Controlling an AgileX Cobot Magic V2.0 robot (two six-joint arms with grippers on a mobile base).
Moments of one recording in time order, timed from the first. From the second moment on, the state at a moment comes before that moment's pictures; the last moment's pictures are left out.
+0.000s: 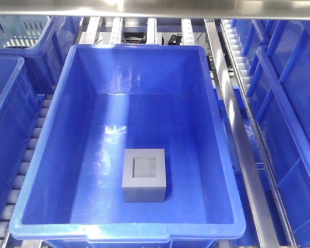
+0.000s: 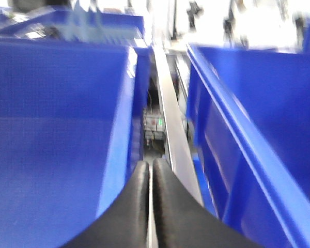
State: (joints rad) left arm 0.02 -0.01 0.03 -0.07 0.07 -0.07; right arm 0.03 -0.01 0.03 -0.06 0.13 0.04
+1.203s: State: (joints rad) left arm 0.02 -0.01 0.03 -0.08 0.06 0.02; right arm 0.03 -0.01 0.03 -0.06 0.13 0.04
